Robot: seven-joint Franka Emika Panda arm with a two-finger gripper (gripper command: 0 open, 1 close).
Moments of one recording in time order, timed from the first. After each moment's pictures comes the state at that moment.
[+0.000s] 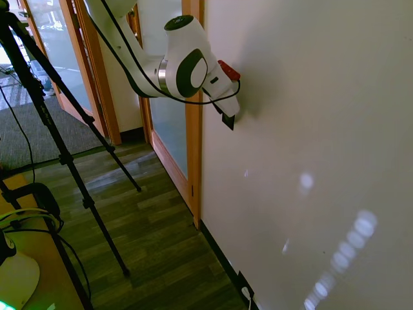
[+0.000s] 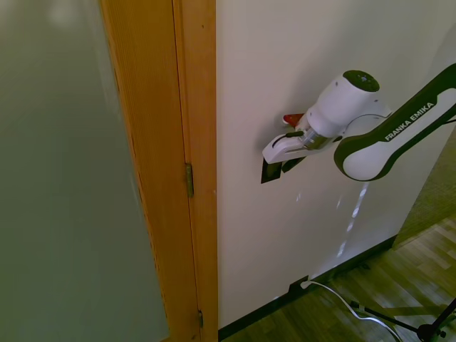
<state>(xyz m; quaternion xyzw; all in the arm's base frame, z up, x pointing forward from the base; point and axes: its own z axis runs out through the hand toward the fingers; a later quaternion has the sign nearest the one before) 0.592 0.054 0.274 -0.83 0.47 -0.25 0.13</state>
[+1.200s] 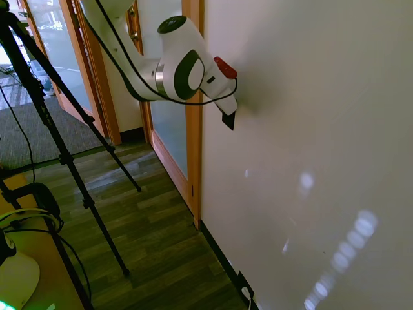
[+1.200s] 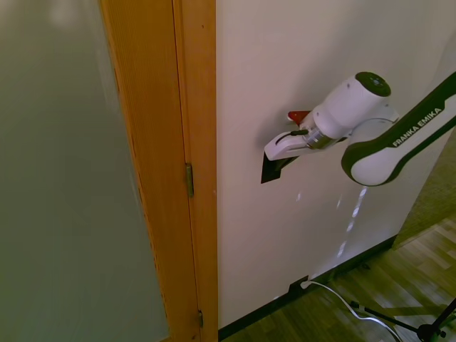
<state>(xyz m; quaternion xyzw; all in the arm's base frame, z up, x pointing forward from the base) 0.573 0.055 0.282 -0.81 0.46 -0.31 0.19</state>
